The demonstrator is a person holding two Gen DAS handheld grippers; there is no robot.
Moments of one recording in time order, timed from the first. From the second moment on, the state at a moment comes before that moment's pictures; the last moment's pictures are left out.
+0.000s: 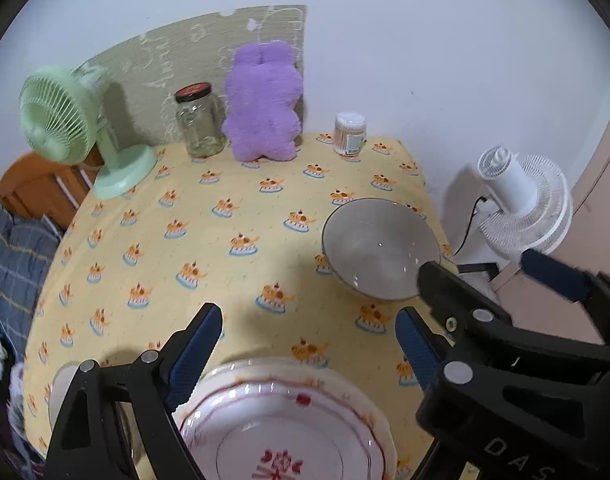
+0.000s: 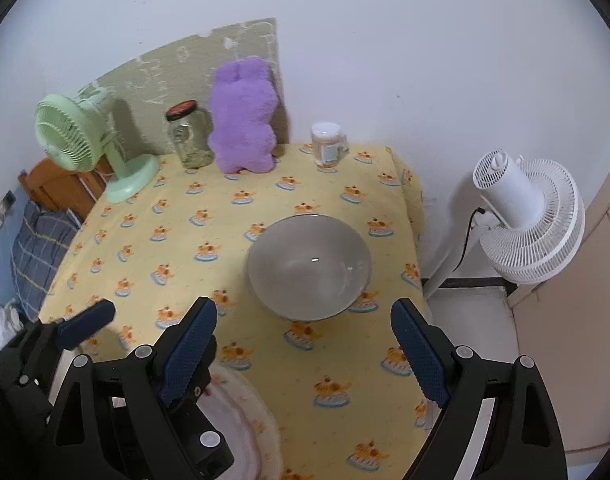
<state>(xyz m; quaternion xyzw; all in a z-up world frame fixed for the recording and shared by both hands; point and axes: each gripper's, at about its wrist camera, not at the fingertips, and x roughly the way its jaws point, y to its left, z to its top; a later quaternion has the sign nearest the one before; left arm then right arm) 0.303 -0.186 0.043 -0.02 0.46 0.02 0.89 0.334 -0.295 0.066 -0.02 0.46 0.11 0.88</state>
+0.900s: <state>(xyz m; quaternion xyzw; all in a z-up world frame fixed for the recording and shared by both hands) 0.410 -0.211 -0.048 -0.01 0.49 0.04 0.87 0.441 -0.325 -0.038 0.01 0.49 0.09 0.87</state>
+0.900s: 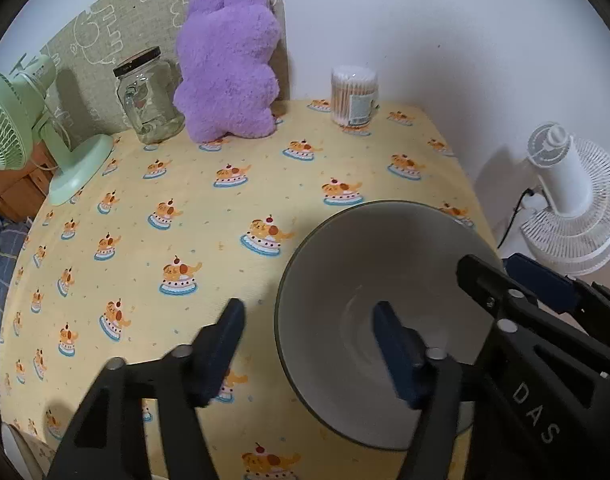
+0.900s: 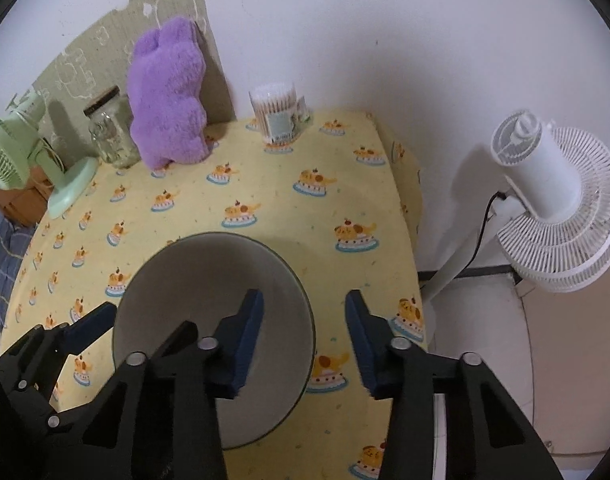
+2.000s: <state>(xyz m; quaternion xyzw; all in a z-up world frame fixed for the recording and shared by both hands) 0.393 -0.213 -0.036 -0.02 0.52 0.03 0.85 0.427 -0.321 -0.028 0.01 0.54 0.06 0.84</state>
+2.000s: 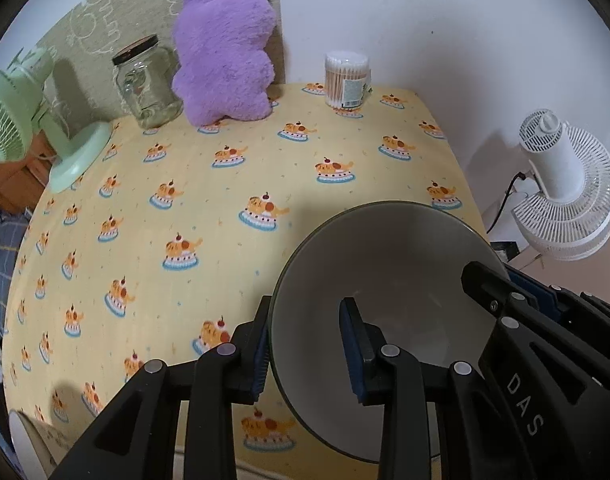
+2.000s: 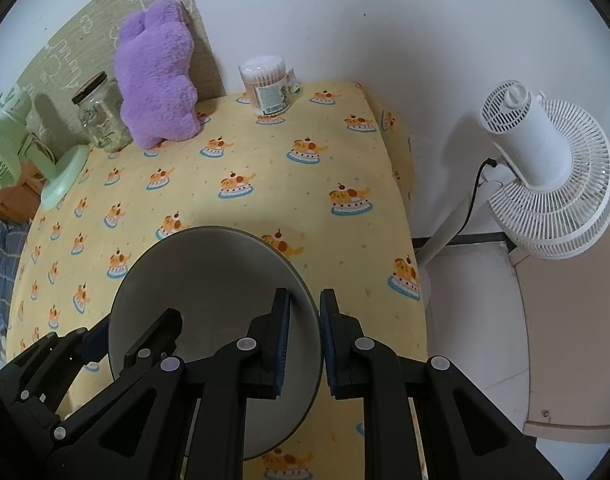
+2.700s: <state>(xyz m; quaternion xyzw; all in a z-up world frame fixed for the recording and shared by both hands) 0.341 -0.200 0.025 -0.04 0.49 0.02 0.87 0.373 -0.316 0.039 0.03 0.52 0.06 0.85</state>
